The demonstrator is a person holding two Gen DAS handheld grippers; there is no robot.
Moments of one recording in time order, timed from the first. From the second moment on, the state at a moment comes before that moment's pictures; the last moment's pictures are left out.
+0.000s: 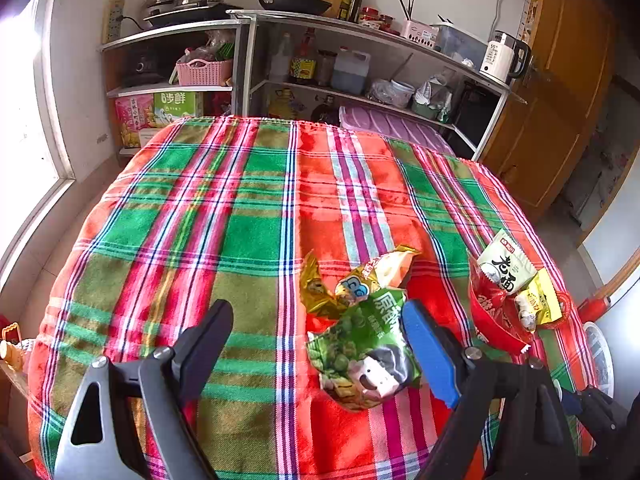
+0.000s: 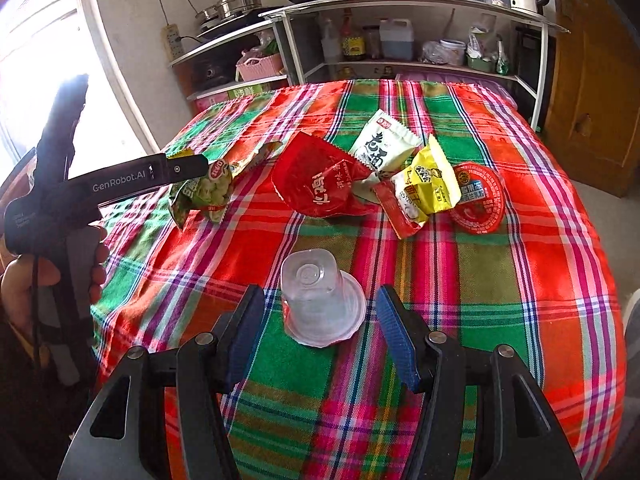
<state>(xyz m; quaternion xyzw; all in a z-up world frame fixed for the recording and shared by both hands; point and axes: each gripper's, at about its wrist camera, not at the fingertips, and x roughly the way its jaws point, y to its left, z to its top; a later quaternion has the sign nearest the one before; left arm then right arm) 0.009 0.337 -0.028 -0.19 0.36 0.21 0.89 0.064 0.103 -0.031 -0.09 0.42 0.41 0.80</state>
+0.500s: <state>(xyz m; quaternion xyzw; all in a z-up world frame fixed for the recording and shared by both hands) 0.020 0.331 -0.033 -0.18 0.36 0.19 0.90 0.066 0.105 -0.035 -0.10 0.43 0.40 0.80</state>
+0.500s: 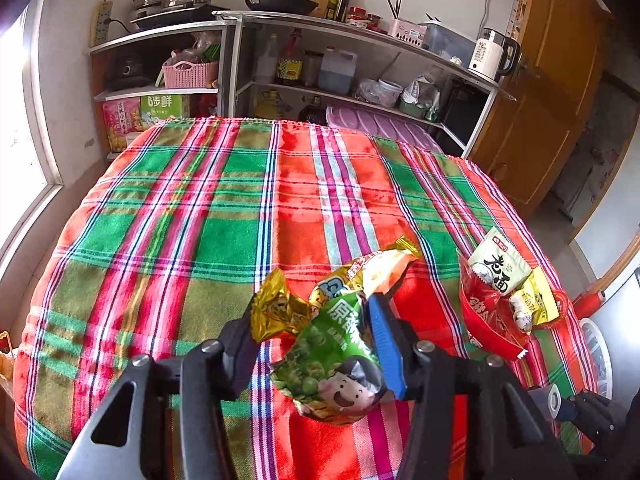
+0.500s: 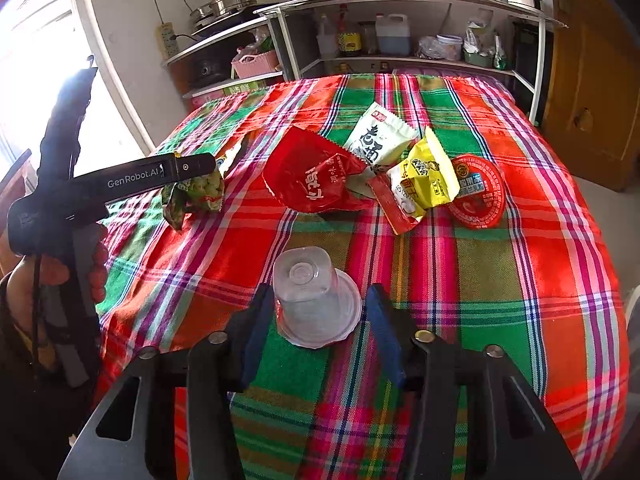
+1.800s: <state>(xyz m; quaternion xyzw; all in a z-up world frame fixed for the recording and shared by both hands) -0.023 0.279 0.013 -0.17 0.31 0.16 0.92 0.055 0.070 -0.004 -0.05 0.38 0.40 0.83</state>
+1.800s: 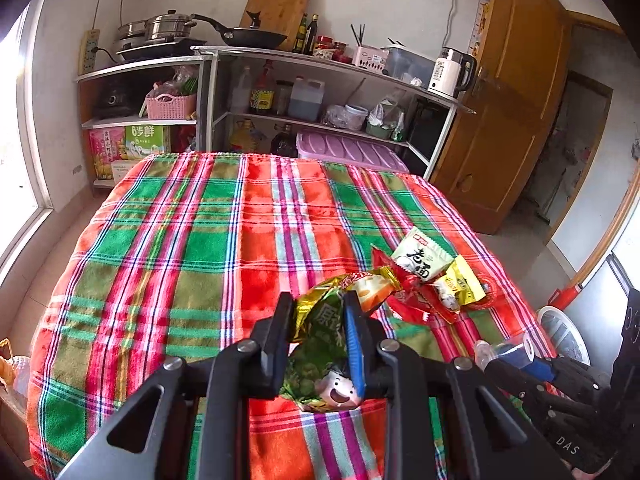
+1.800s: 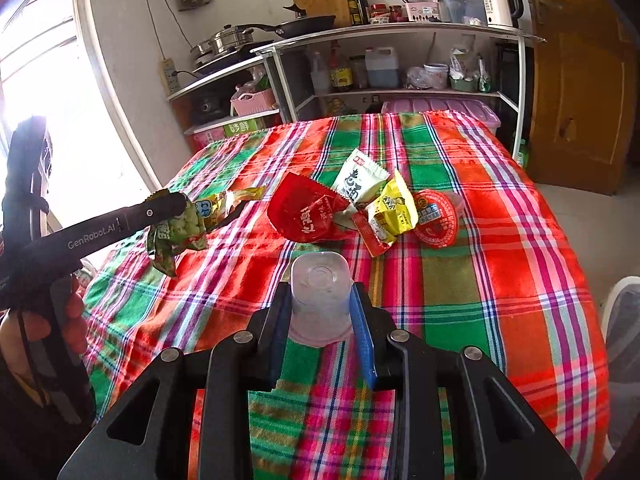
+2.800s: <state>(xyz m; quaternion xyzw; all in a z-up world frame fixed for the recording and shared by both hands) 0.041 0.112 0.050 -0.08 0.31 -0.01 0.95 0.077 -0.091 0.040 0.02 0.33 0.27 0.90</state>
